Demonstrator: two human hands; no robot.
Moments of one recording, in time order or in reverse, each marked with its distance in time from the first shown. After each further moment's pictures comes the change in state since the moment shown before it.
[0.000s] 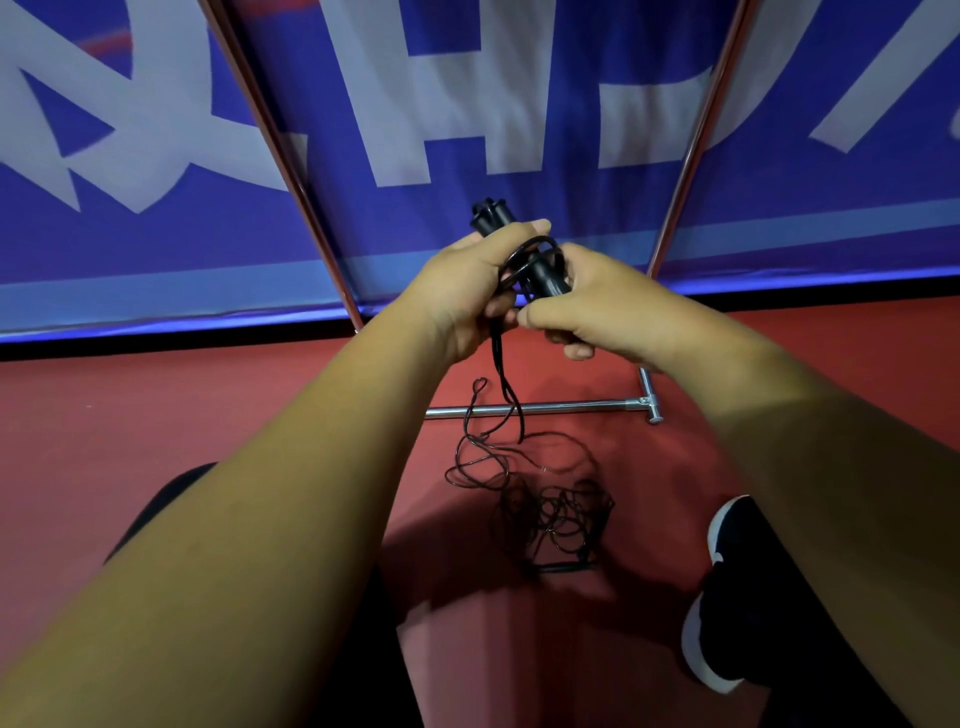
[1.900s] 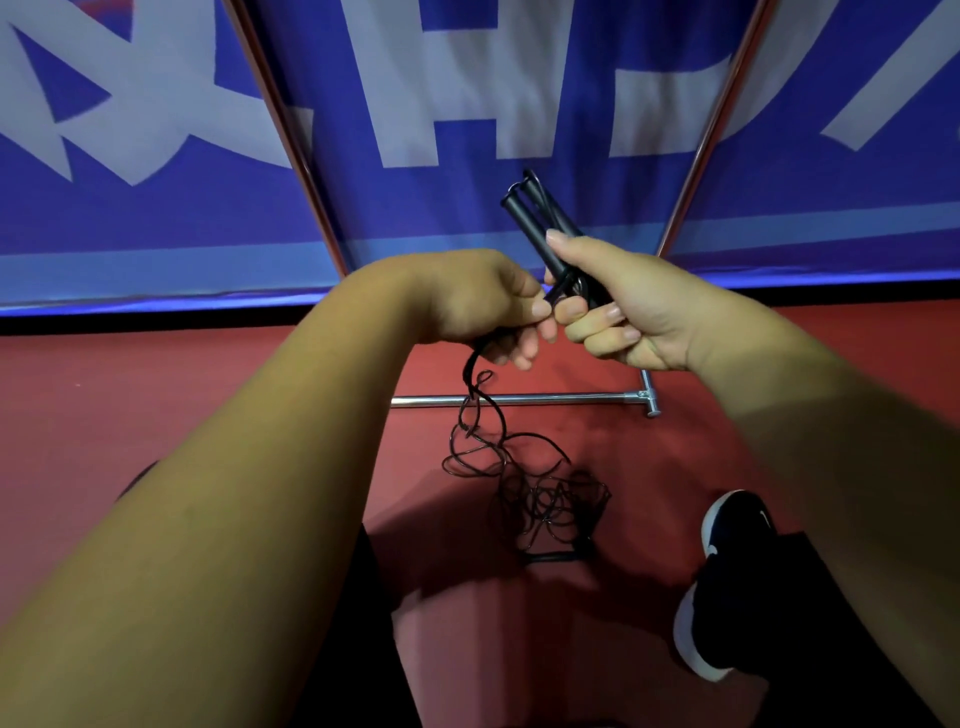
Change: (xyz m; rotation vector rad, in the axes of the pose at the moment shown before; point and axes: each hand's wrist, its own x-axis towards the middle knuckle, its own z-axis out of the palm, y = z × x) left_hand -0.014 0.011 -0.029 0.829 -0.497 -0.080; right_hand -0.007 0.001 -0.007 0.556 -0.163 0.286
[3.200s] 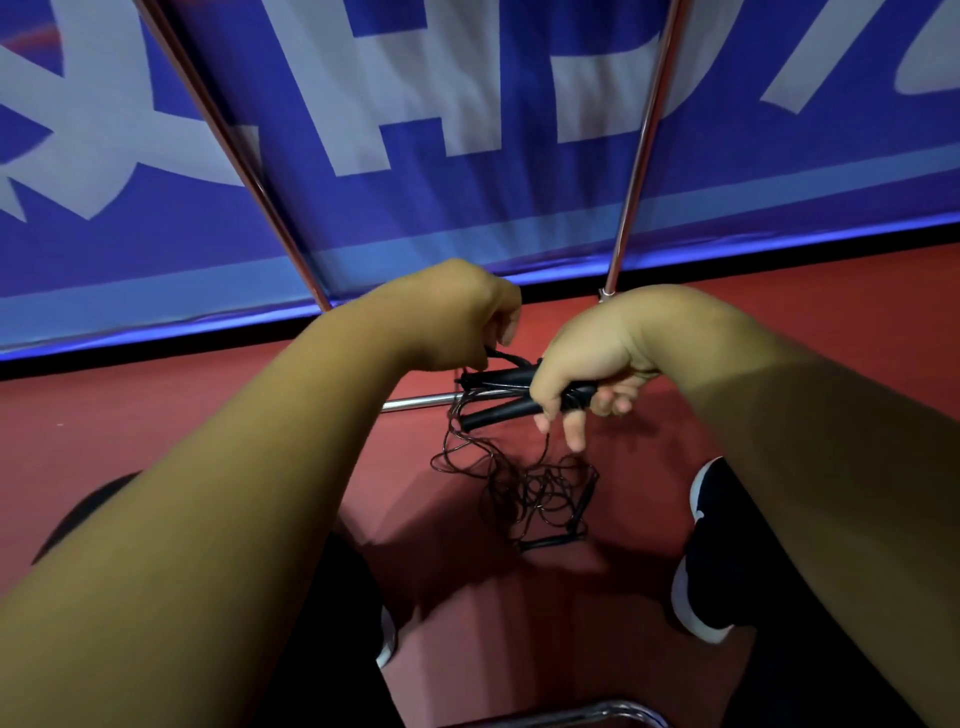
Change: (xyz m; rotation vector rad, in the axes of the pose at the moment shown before) left_hand 0.001 0.008 0.023 0.896 0.165 0.154; right_hand -0.013 0.026 -0.011 -0.986 -0.207 0.575
